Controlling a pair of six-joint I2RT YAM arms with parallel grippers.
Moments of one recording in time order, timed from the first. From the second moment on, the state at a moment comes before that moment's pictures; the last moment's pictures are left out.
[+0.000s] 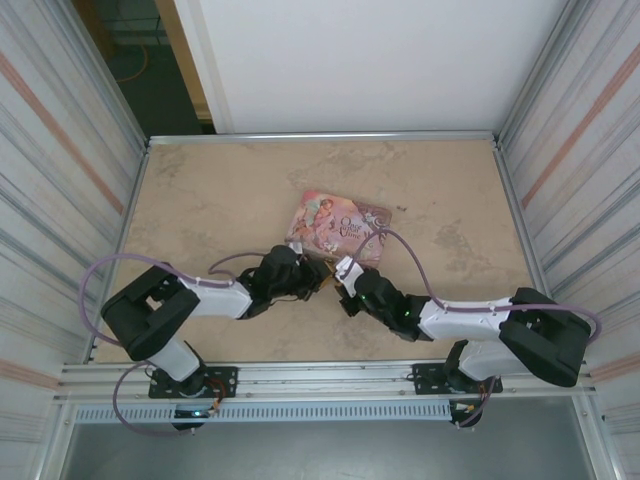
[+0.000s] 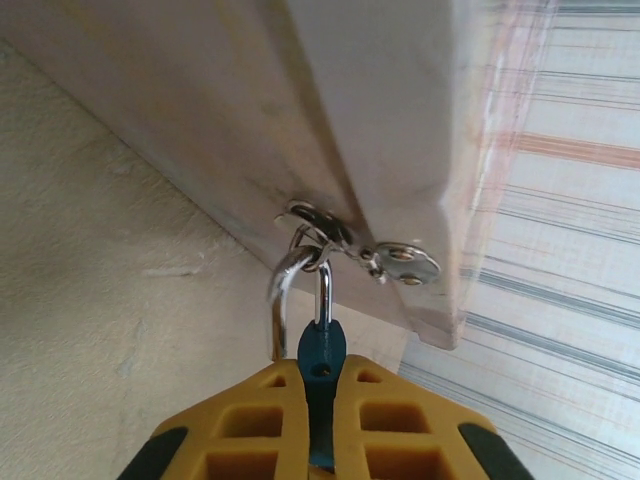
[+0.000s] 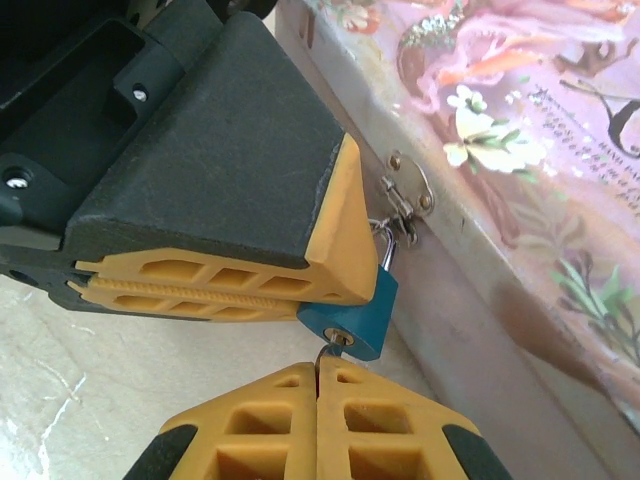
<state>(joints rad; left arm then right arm) -0.83 1.58 0.52 0.57 0.22 -1.50 1.02 1.29 0.38 0.34 0.28 0.06</state>
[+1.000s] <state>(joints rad) -0.85 1.08 0.64 0.02 0.05 -1.18 0.72 1.19 0.30 0.31 -0.17 0.40</state>
